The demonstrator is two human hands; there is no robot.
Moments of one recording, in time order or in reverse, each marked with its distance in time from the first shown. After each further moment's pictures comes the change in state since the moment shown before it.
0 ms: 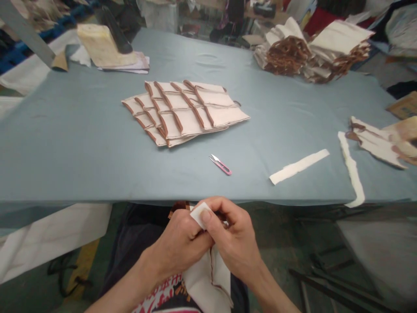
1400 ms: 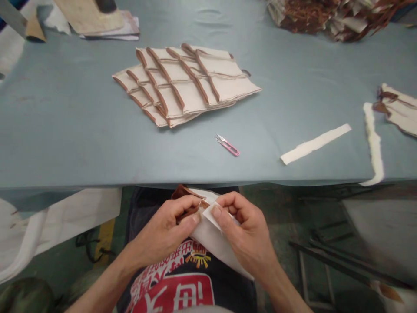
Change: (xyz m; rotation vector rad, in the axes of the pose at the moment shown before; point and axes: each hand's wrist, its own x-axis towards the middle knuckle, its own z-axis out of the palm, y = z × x) left_hand -0.026 -0.008 -0.036 -0.181 -0.194 -0.256; right_hand -0.029 0.012 0.003 -0.009 0.065 0.248
